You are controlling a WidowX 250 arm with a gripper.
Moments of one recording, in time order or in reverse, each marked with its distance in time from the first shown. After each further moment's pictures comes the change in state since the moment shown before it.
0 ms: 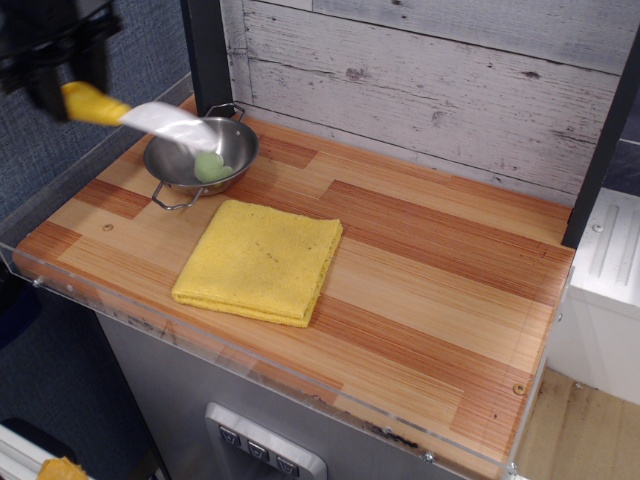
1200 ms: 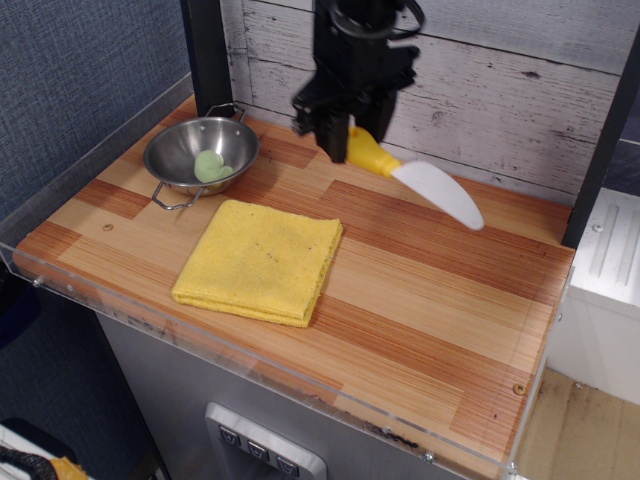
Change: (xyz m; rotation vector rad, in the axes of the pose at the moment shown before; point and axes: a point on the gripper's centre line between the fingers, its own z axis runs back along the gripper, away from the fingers) arm -0.166 -0.111 -0.022 -0.111 0.061 -0.343
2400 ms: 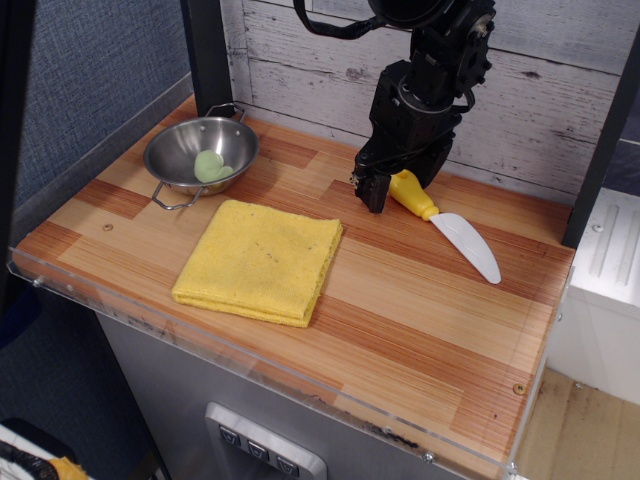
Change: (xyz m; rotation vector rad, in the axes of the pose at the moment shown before) arm -0.018 -0.034 -0.058 0.055 -0.047 0.028
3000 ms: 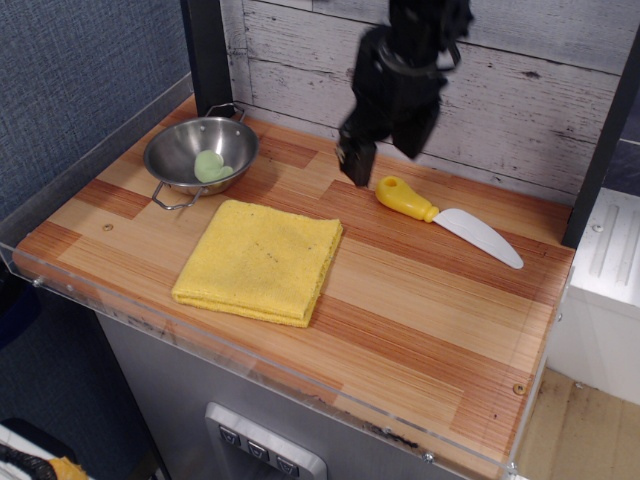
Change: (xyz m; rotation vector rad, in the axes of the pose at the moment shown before) arm 0.024 0.015 0.045 -0.033 0.013 0.093
